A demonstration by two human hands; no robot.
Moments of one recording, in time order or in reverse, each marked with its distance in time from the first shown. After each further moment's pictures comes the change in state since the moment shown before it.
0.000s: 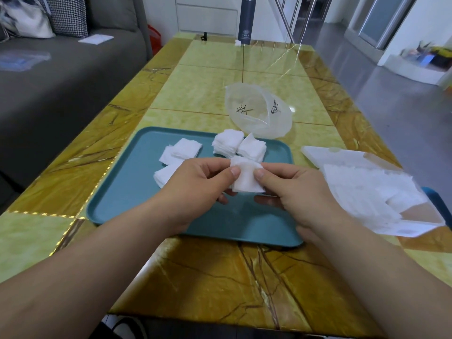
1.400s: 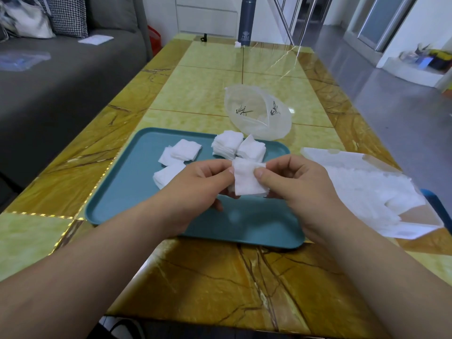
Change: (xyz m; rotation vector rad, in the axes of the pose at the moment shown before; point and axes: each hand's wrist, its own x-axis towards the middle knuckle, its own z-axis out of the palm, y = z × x) left_hand -0.002 0.007 0.000 -0.013 -0.081 -0.098; right_hand -0.001 -0.007 -0.007 -0.130 0.029 -0.176
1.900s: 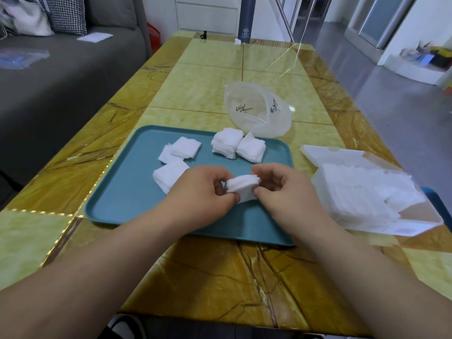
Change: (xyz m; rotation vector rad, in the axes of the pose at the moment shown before) left_hand 0.004 -0.011 0.003 0.690 0.160 0.119; right_hand -0.003 0.019 0.011 -0.280 -0.032 -0.036
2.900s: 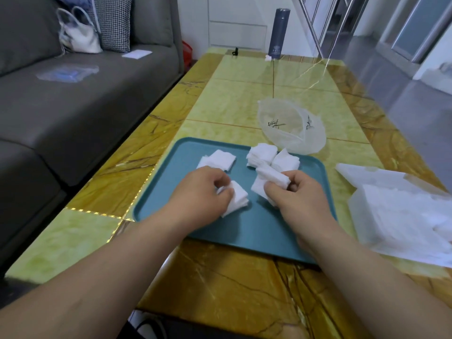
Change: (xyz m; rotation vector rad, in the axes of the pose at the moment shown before) left_hand 0.003 -0.045 -0.041 0.150 0.160 -0.114; right_hand 0.013 -0.020 0.044 0.129 0.069 0.119
